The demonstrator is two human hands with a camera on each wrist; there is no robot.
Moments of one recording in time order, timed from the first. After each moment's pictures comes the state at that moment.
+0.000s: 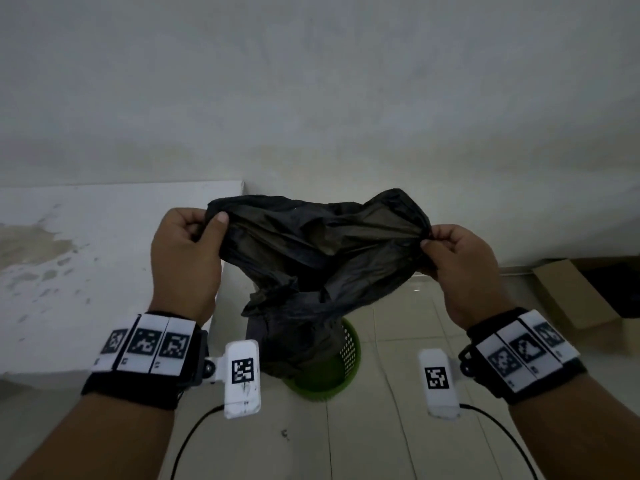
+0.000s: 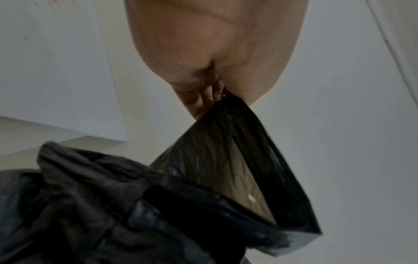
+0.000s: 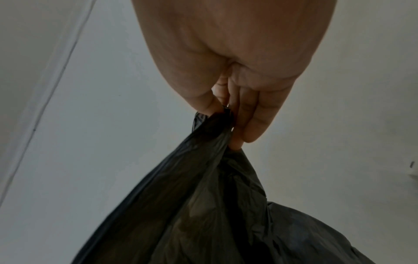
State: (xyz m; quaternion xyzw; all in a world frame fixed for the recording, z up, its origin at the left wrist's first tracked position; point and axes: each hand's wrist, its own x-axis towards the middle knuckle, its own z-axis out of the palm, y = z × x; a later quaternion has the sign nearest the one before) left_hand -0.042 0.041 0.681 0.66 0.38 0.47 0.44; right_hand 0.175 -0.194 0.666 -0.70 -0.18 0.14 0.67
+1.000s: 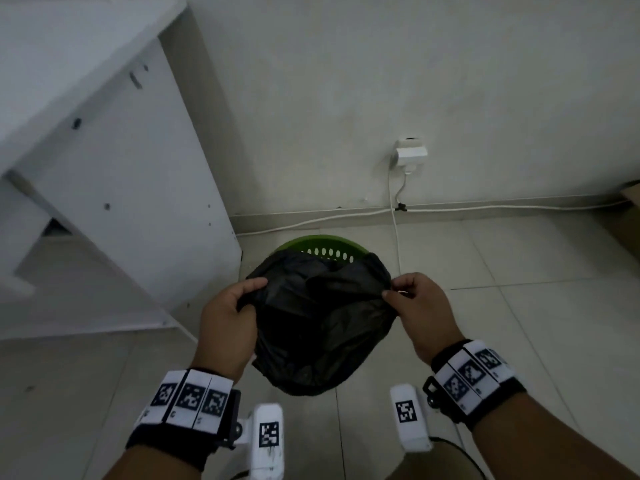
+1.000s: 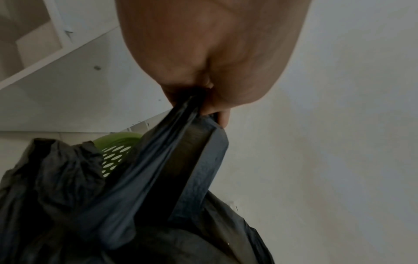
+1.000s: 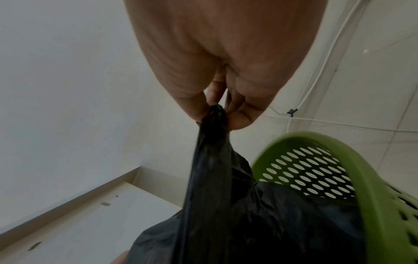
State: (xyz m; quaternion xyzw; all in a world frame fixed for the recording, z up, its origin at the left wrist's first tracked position) left_hand -0.030 0.031 0.161 0.67 0.43 0.26 0.54; right_hand 0.174 -0.153 0.137 -0.79 -0.14 0.20 0.56
